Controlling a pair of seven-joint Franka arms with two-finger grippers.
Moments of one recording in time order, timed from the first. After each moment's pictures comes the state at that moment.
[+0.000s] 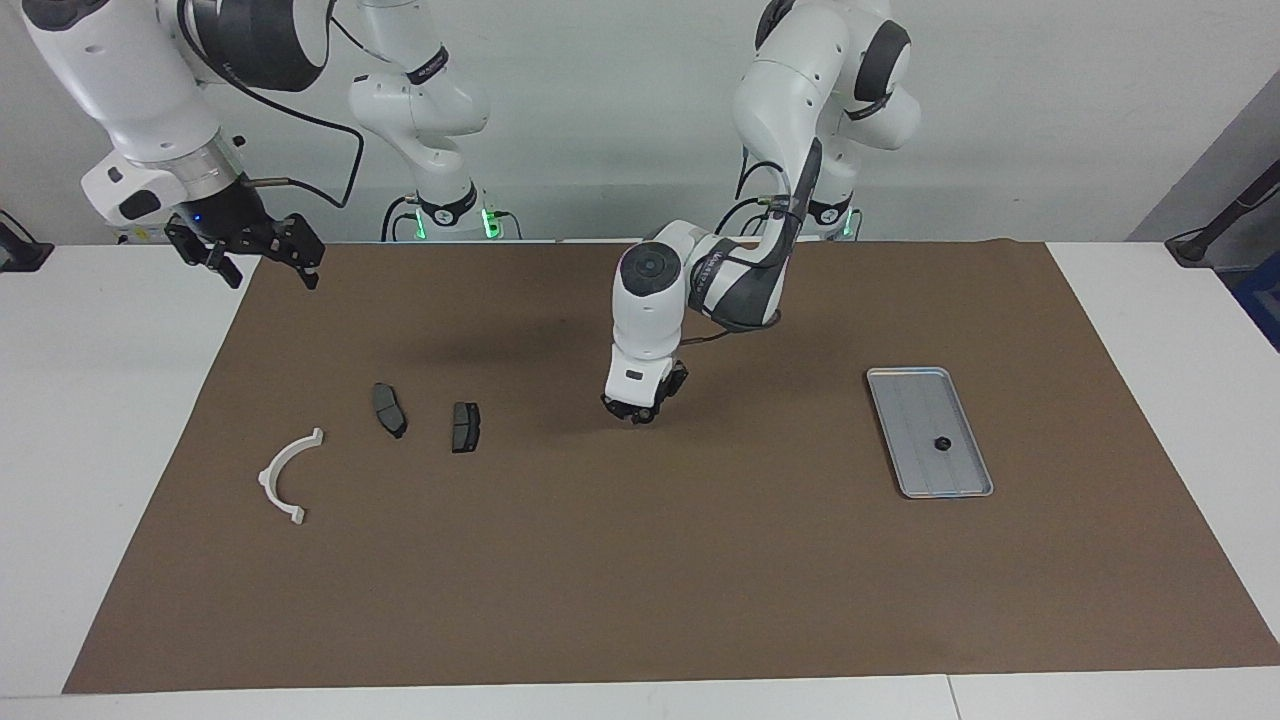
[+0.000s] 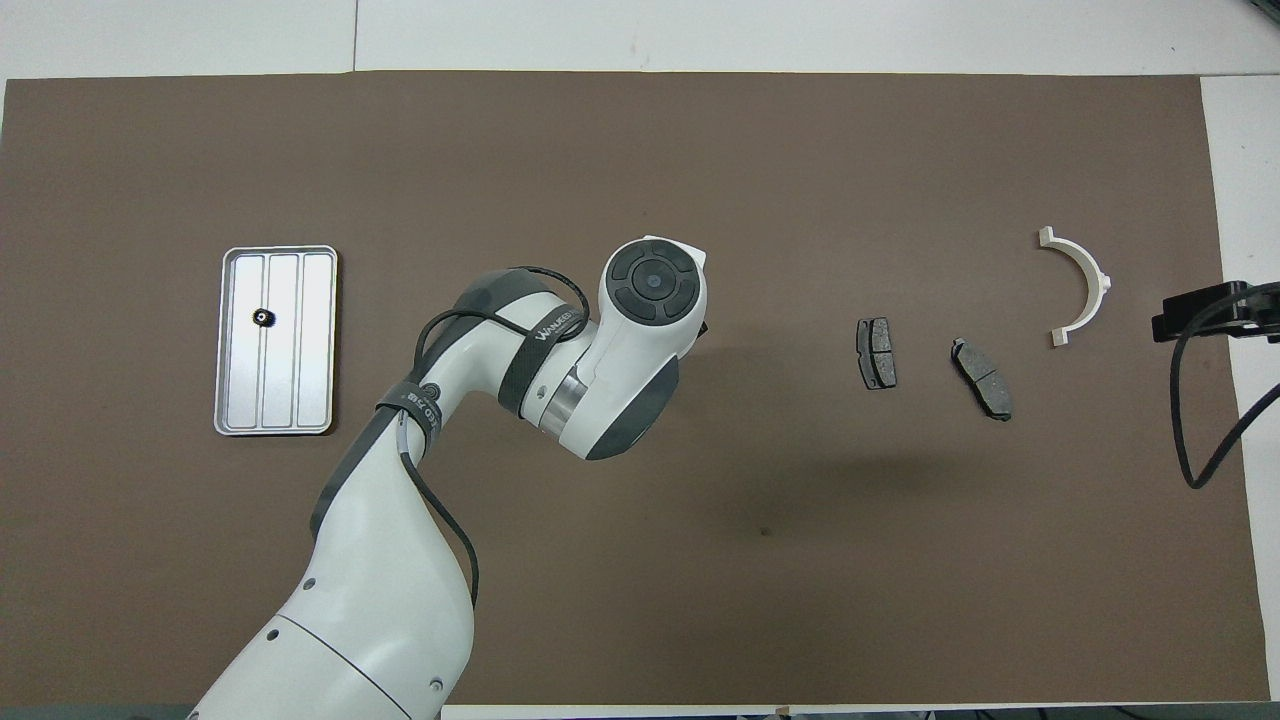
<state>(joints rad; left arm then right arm) -0.71 0.57 -0.01 -1.56 -0.02 2.10 -1.12 -0.06 -0.06 -0.05 -1.72 -0.01 1.63 -0.07</state>
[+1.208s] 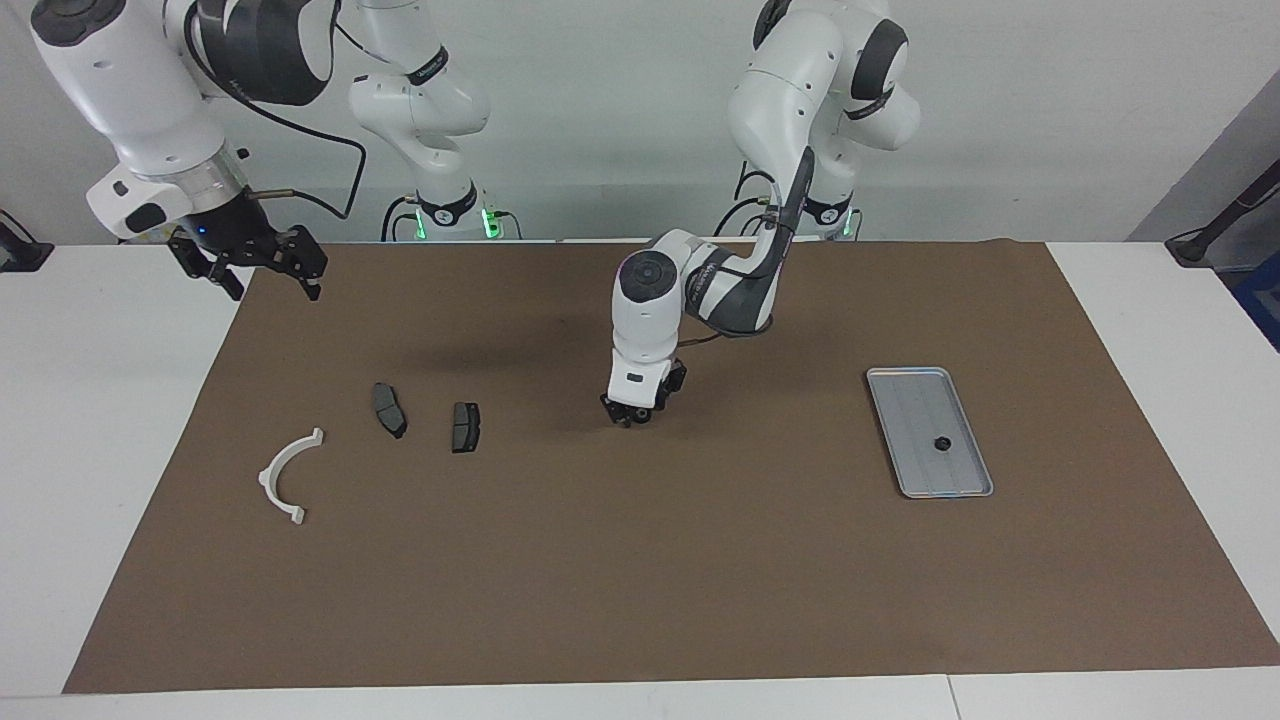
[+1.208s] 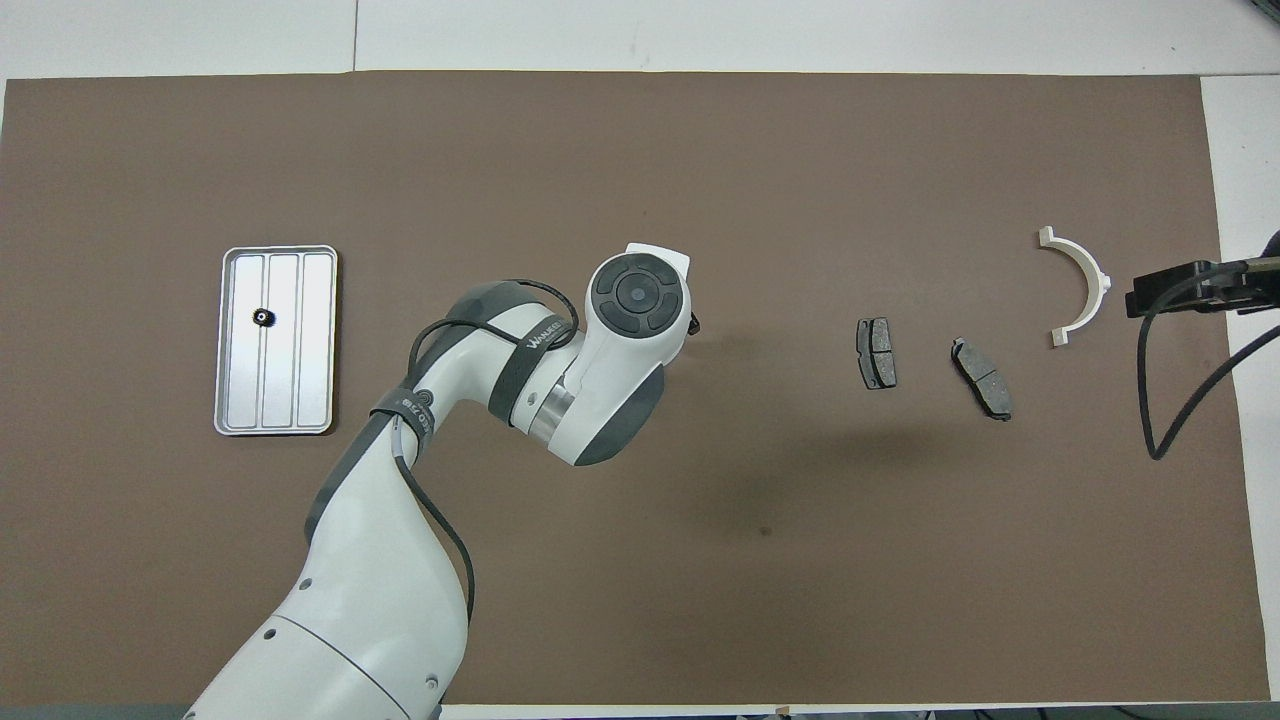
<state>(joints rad) -0.69 0.52 0.02 -1.61 -0.02 2.14 -1.15 -0.05 0.00 -0.04 -1.71 -0.01 1.74 -0.09</state>
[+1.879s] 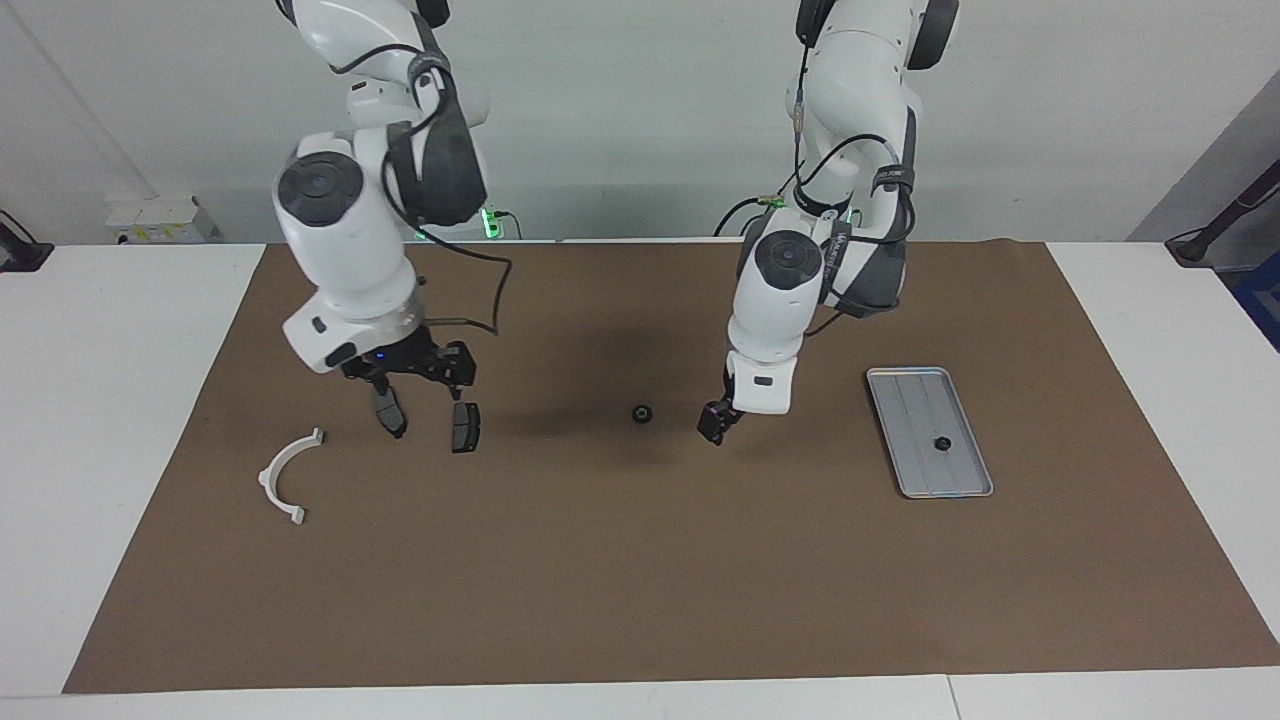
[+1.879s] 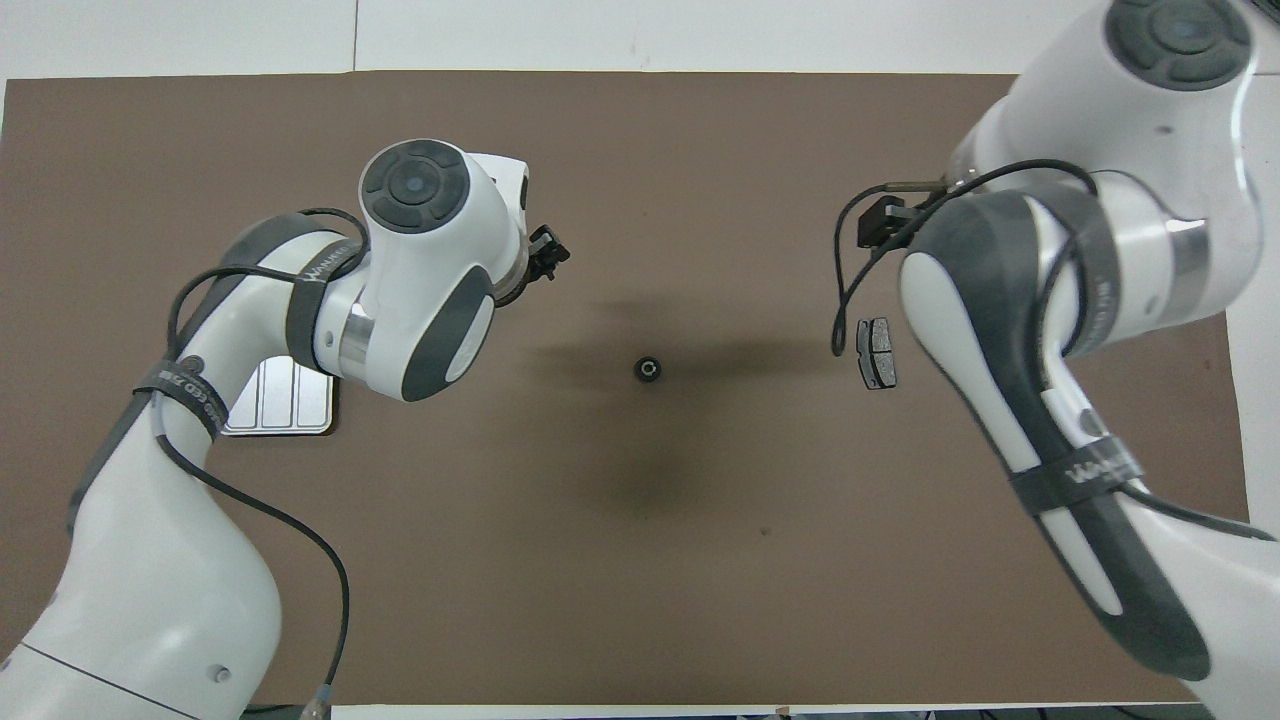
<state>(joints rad) -0.48 0.39 0.03 -1.65 -0.02 2.05 -0.96 0.27 0.33 -0.03 -1.49 -0.02 1.77 0.37</state>
